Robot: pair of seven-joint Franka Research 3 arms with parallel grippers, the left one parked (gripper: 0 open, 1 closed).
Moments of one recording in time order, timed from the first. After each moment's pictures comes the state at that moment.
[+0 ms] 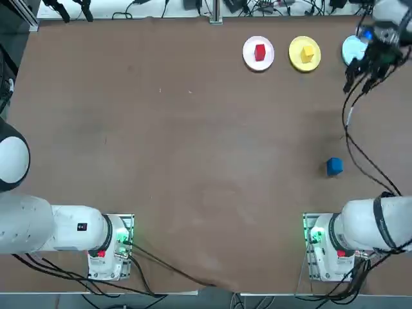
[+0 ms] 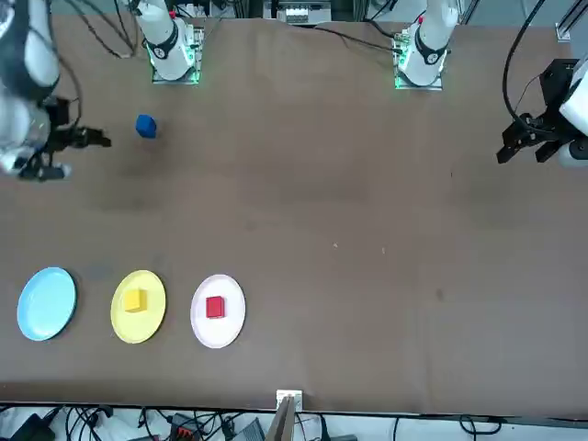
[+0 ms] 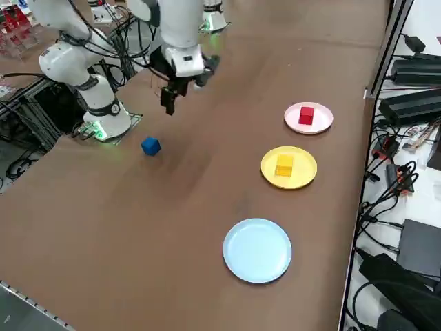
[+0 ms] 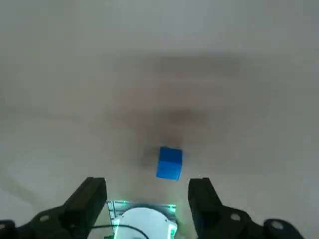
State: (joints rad) arm -0.13 -0.10 -0.03 -2.22 0.02 1.73 -0.17
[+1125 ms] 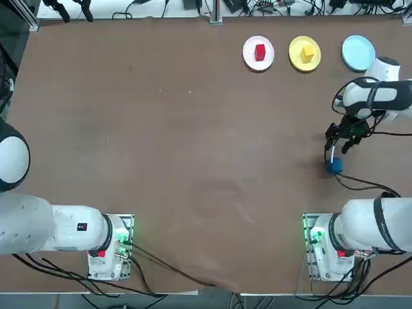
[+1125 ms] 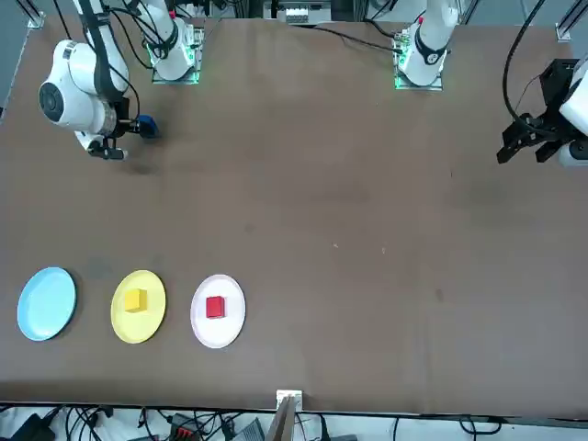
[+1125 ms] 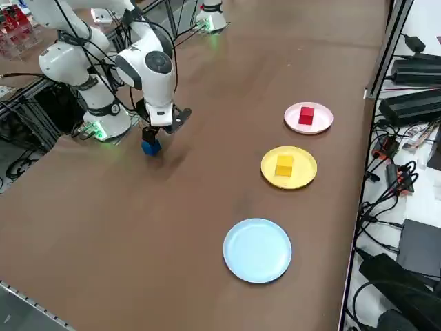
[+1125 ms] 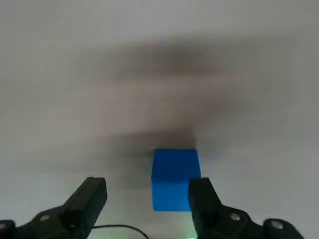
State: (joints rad) arm -0.16 -0.07 -0.03 -2.70 0.02 2.24 -0.05
